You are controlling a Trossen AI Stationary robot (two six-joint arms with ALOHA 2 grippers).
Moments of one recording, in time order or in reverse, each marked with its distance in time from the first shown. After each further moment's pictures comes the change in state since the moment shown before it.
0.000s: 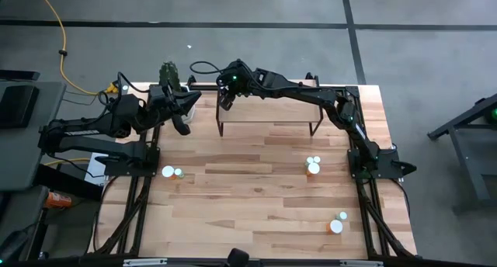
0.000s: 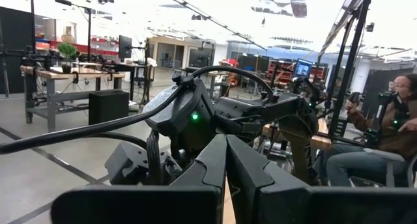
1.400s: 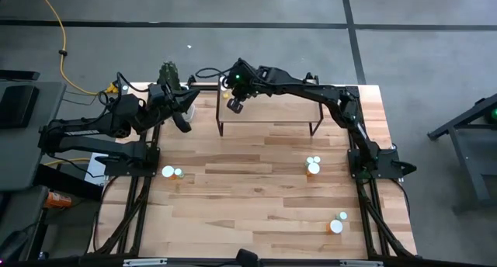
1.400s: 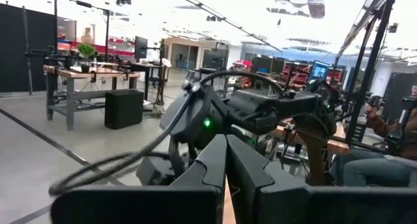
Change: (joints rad) left arm 0.000 0.000 0.000 -0.001 -0.062 0.000; right arm -0.020 -0.027 0.000 -0.226 -0.059 -0.041
